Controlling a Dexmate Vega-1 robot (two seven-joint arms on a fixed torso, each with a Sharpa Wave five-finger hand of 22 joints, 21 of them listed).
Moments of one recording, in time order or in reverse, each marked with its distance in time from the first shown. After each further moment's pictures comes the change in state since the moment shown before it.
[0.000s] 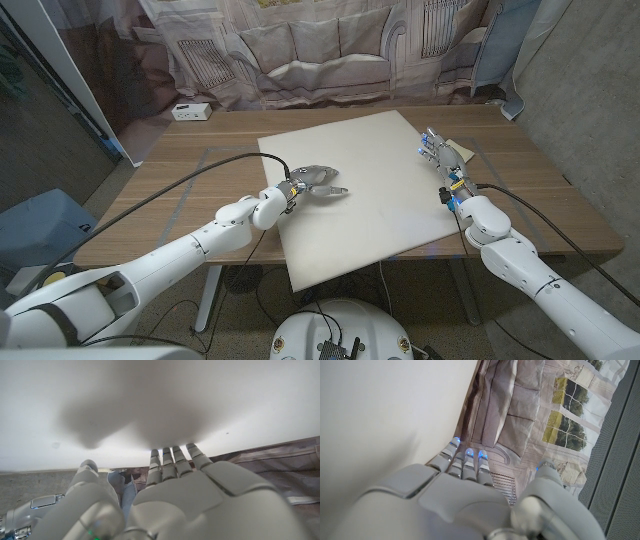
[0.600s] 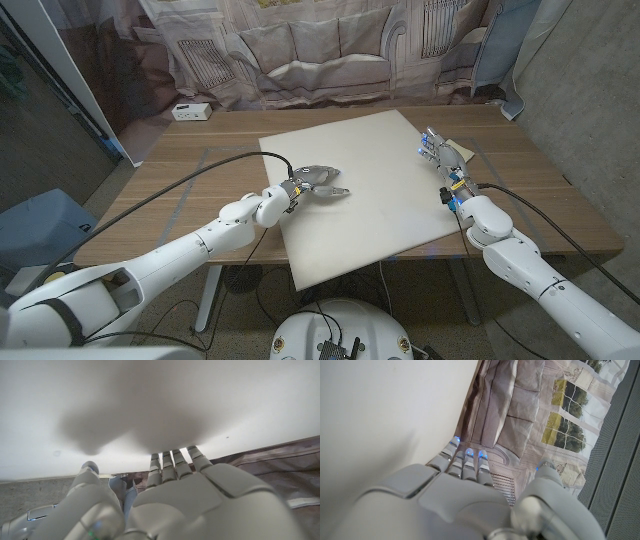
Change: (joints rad) left arm -0.028 -0.012 0.035 0.011 0.022 0.022 -0.070; left_hand -0.001 0.012 0.002 -0.002 -0.004 0.011 -0.003 0.000 0.000 -0.002 0.002 -0.001 0.002 0.005 -0.004 0.000 -0.001 0.022 0.022 0.006 -0.001; right arm -0.022 -0.016 0.007 -0.040 -0.001 -0.021 -0.014; right_hand 0.000 0.000 0.000 0.000 -0.005 0.000 0.000 0.000 0.000 0.000 0.000 0.000 0.000 0.011 0.000 0.000 0.000 0.004 0.004 0.000 0.000
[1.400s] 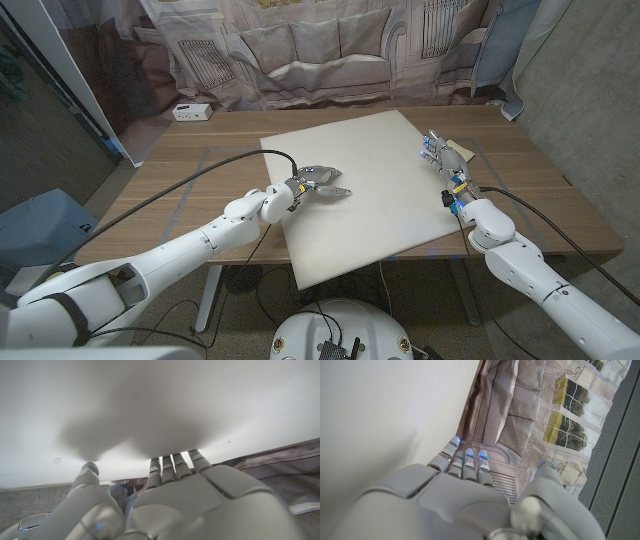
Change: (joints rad) left arm -0.021 -0.012 0.031 0.001 0.006 0.045 -0.076; left_hand 0.000 0.000 0.000 0.000 0.000 0.034 0.002 0.003 0.000 0.015 0.000 -0.003 0.001 0.020 0.002 0.001 -0.001 0.002 -0.002 0.011 0.000; right arm -0.023 -0.003 0.011 -0.010 0.005 0.003 -0.006; right_hand 0.000 0.000 0.000 0.000 0.000 0.004 0.004 0.000 0.000 0.005 -0.005 0.000 0.002 0.000 0.000 0.004 0.003 0.000 0.000 0.000 0.000
